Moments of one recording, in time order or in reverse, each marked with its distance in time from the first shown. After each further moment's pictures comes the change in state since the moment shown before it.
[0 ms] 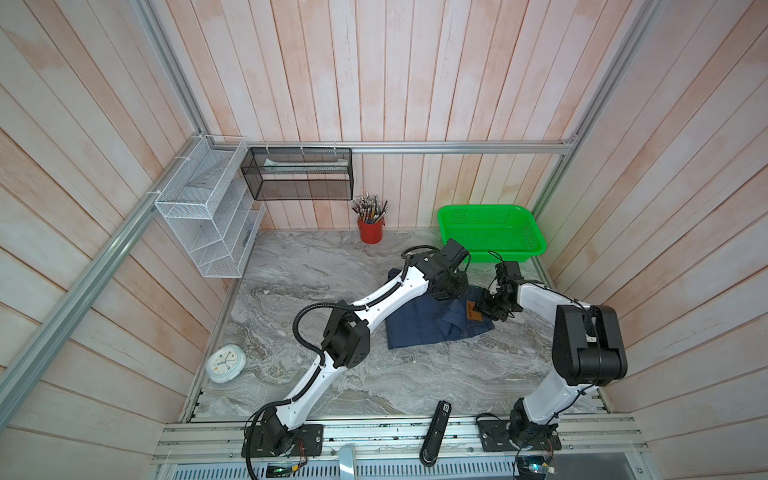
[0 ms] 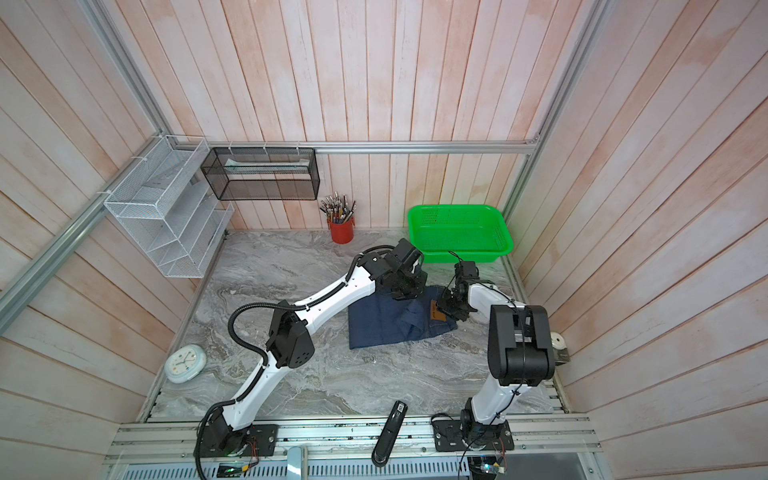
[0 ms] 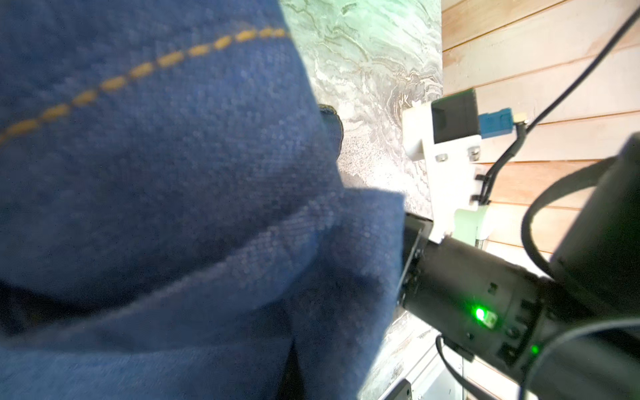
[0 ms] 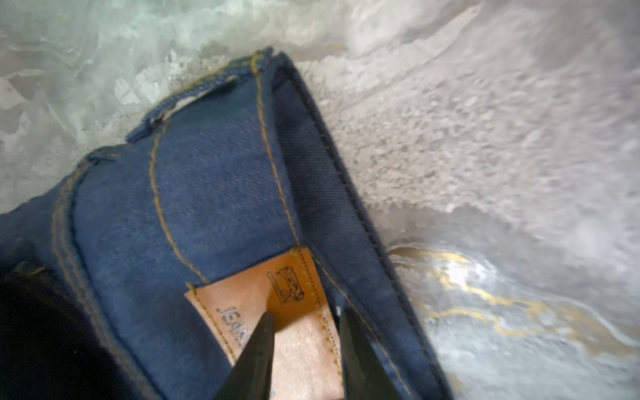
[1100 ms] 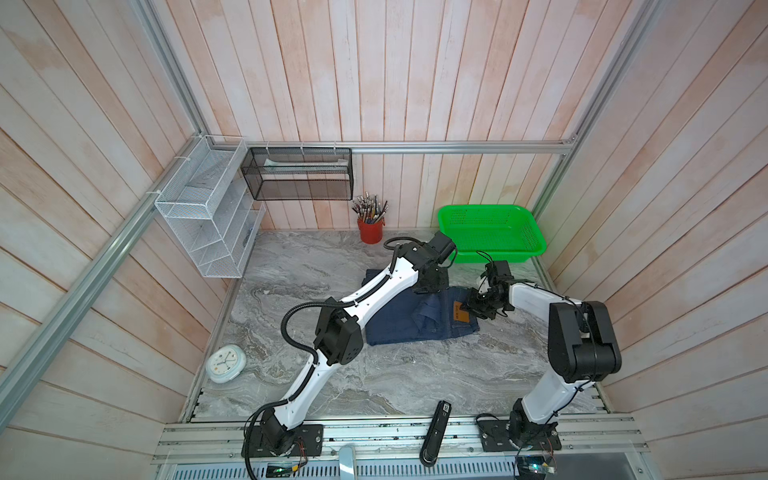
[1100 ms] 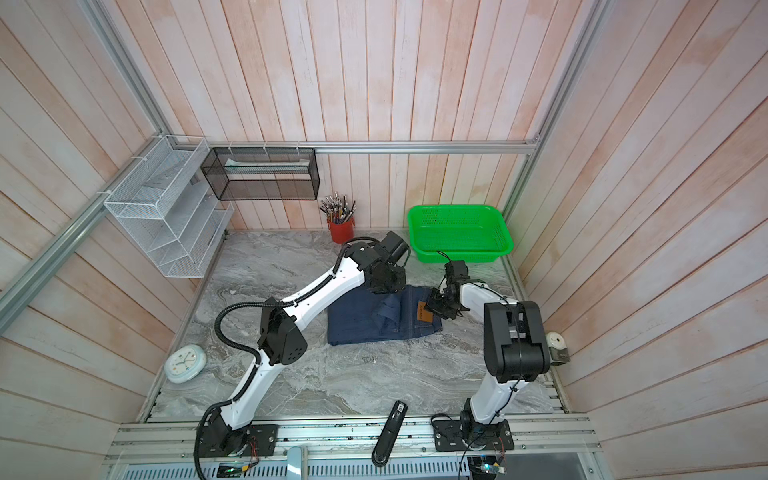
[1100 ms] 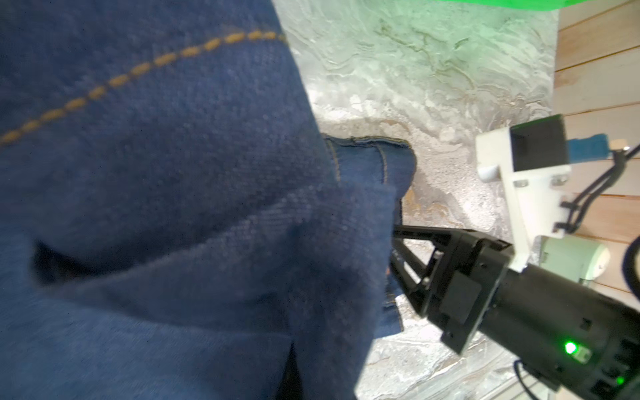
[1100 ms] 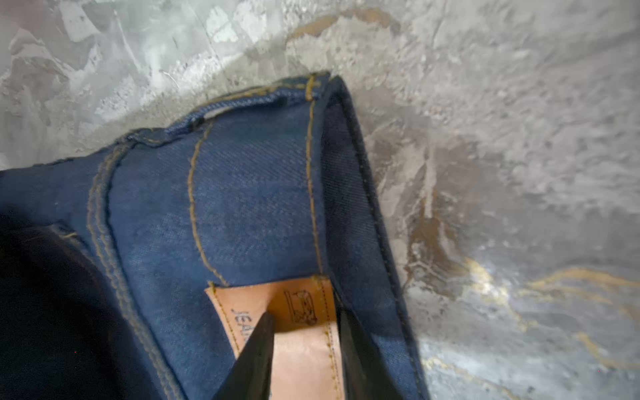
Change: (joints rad) left arm 0.048 -0.045 0.033 -0.241 -0.183 0.069; right arm 0.069 0.023 0.010 0.038 -0.094 -0.023
